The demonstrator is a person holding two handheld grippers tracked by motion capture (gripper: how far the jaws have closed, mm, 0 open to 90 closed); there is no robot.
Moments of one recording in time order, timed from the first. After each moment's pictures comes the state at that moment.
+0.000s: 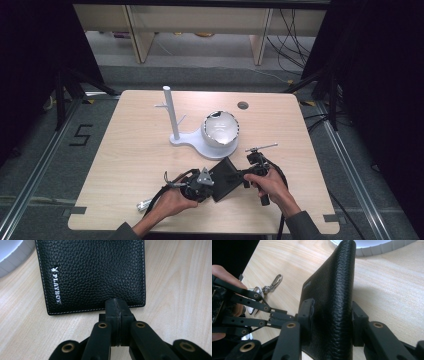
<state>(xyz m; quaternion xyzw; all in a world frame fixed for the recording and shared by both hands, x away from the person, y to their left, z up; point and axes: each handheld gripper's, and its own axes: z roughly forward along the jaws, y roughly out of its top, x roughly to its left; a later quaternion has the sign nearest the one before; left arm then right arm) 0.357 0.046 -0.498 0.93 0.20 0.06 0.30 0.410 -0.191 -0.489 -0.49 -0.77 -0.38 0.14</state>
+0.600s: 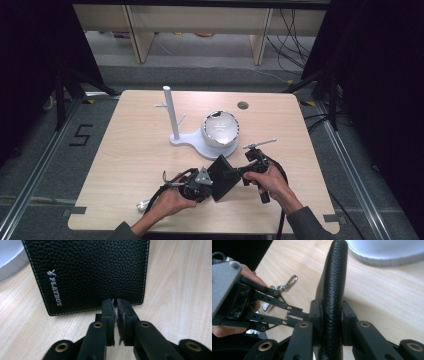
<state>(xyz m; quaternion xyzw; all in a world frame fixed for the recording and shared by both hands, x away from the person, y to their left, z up) 0.356 0.050 -0.493 0.93 0.20 0.06 0.31 0.410 -0.184 -0.468 -0.44 -0.79 -0.40 0.14</state>
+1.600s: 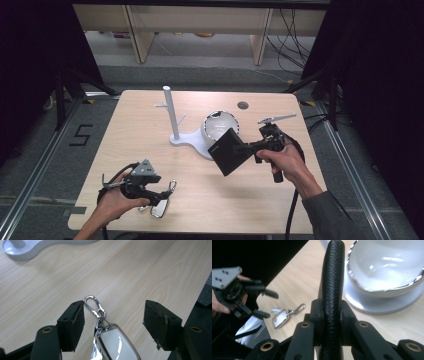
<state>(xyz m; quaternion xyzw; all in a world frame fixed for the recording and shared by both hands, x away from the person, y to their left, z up) 0.330 0.184 -0.447 0.87 0.32 0.08 0.36 0.422 -0.206 -0.378 -0.42 -0.78 -0.45 0.08</state>
